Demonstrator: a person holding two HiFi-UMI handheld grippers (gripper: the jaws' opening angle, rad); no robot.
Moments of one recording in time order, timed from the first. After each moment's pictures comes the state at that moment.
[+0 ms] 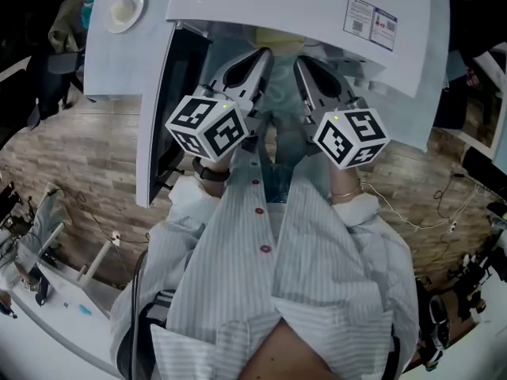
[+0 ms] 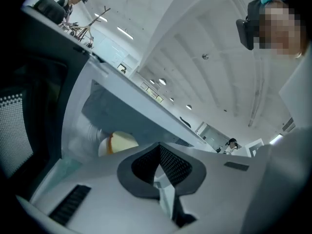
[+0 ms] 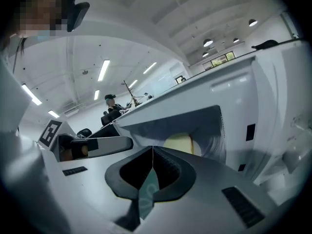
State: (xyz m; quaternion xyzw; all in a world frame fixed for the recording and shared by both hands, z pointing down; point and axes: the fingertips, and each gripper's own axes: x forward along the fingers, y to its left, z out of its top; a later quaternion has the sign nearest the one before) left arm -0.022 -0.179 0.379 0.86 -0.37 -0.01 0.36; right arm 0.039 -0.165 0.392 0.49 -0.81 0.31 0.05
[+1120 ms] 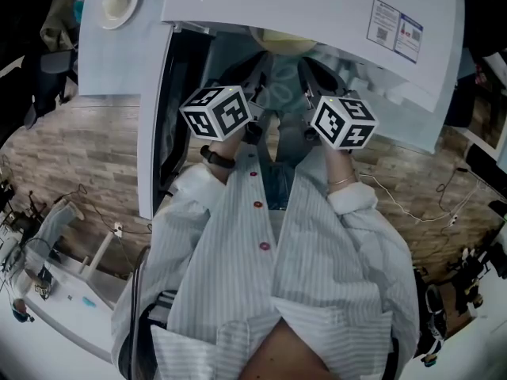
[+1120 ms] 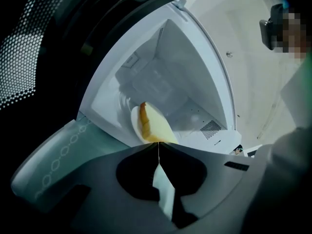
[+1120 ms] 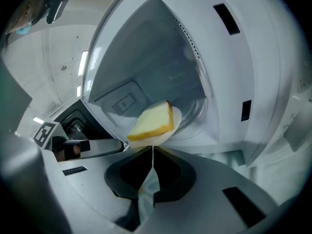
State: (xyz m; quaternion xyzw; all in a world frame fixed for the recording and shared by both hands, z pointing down) left arm -0.035 -0.185 0.490 0.80 -0.38 0.02 0.47; right arm 0.046 -0.168 0.504 0.52 -0.75 0.40 0.09
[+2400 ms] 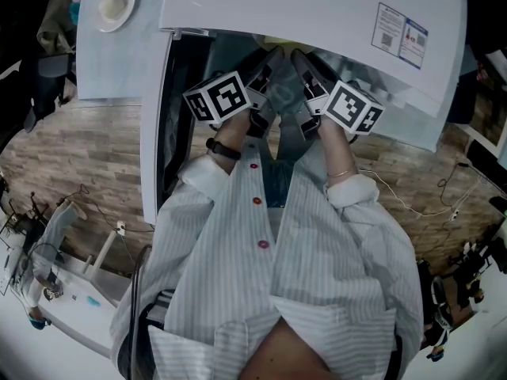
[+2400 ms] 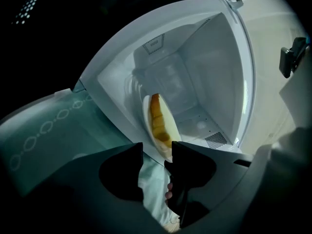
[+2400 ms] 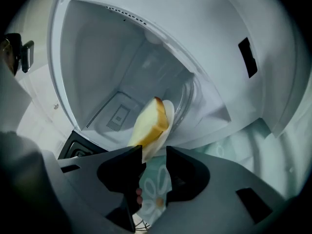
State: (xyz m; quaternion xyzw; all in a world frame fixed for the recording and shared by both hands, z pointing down) left arm -0.025 -0.200 0.511 0.74 -0.35 -0.03 0.57; right arm 0.038 -0.187 0.515 0.49 -0.69 0.53 -0.04
